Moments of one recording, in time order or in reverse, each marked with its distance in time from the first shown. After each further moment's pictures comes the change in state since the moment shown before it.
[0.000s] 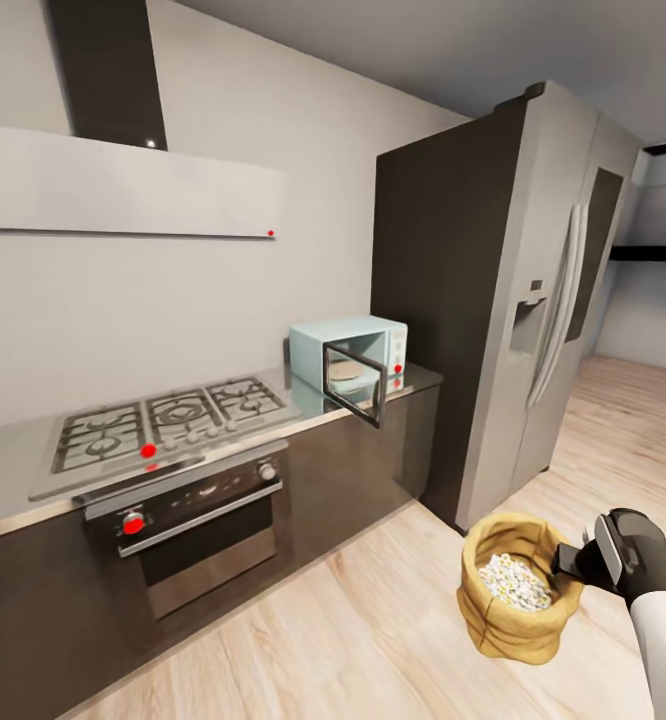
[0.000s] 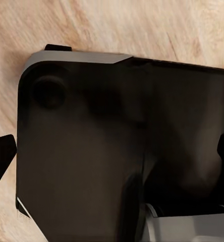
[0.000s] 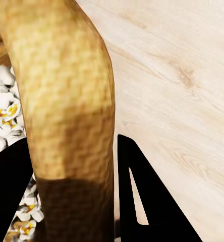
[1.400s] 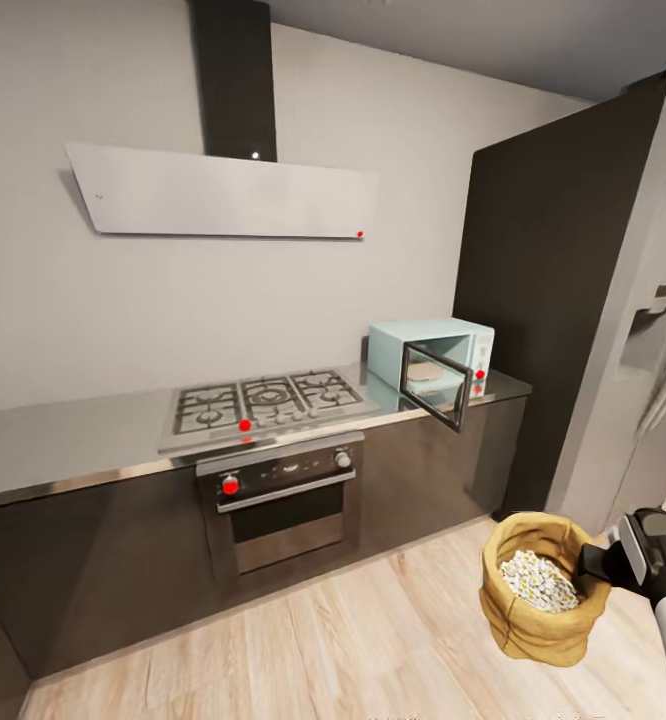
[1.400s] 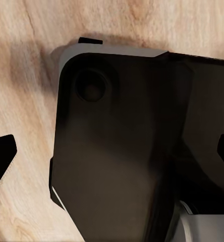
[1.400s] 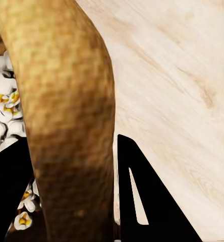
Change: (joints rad) left arm 0.000 0.064 0.012 0.033 0.009 -0.009 -0.006; right arm 0.000 -0.059 -0.006 -0.002 0.001 0.000 -0.010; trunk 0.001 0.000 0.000
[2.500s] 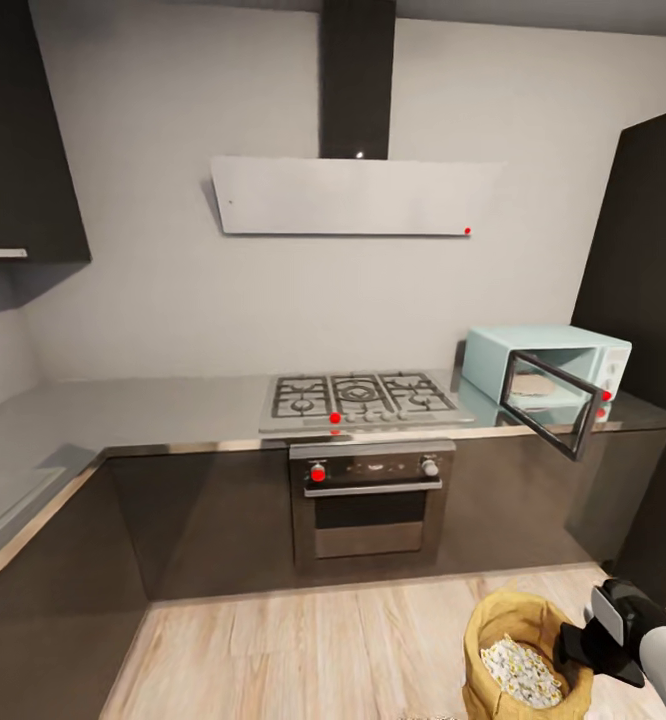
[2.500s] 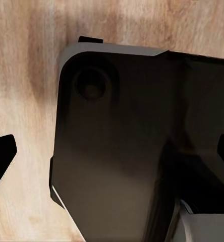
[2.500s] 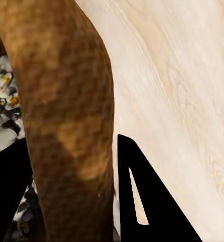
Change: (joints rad) left arm 0.000 0.000 0.000 0.001 0.000 -0.005 0.000; right arm -0.001 0.000 0.080 0.490 -0.011 -0.267 -0.010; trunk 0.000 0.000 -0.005
